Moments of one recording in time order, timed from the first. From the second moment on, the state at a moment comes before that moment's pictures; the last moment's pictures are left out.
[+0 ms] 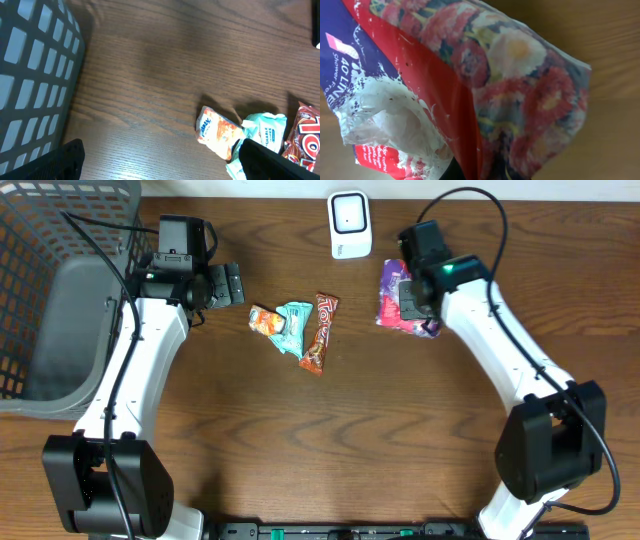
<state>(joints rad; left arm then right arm) -0.07 1.68 1.41 -0.74 -0.09 -0.22 0.34 1.88 1.57 -0.92 0.35 0.28</state>
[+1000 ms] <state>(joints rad) -0.07 1.68 1.41 -0.74 -0.09 -0.22 0.61 2.04 1.57 -0.85 0.64 0.20</state>
